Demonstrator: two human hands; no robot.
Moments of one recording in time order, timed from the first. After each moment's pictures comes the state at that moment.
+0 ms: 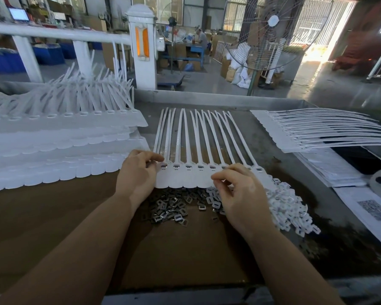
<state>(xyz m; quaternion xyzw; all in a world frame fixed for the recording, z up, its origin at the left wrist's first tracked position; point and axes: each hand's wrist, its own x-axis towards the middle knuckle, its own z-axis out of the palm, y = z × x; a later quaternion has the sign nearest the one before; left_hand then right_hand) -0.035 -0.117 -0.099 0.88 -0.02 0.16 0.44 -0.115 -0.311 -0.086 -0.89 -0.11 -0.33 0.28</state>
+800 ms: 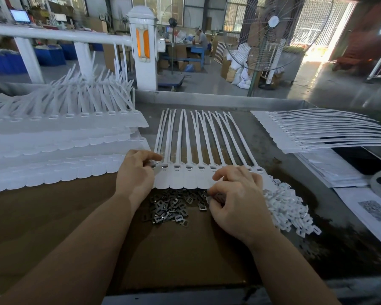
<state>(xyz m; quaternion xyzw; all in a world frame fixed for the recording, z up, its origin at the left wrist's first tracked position) -0.037 -0.117 -0.094 0.88 0.00 0.18 0.44 -0.124 -0.309 -0.083 -0.95 -0.12 -0.24 0.16</state>
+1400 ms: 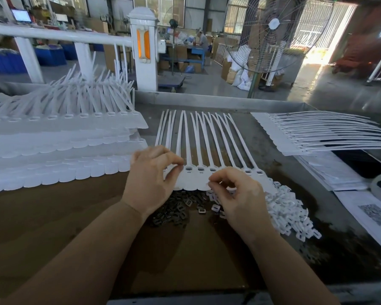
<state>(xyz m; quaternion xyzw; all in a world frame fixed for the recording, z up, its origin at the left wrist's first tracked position) -0.063 -0.135 -0.081 0.87 -0.23 0.32 0.30 -0.115 -0.309 -0.086 -0.87 -0.13 -0.31 0.37</state>
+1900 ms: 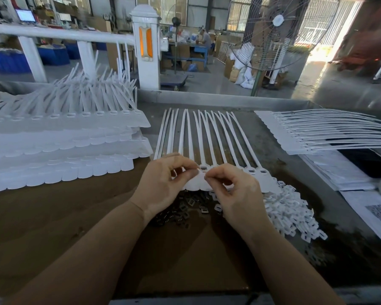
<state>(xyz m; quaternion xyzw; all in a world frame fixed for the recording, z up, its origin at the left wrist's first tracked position) -0.066 -0.143 -0.078 0.83 -0.27 0.19 0.45 -0.105 -0.302 -0.088 -0.86 -0.15 -0.31 0.39</state>
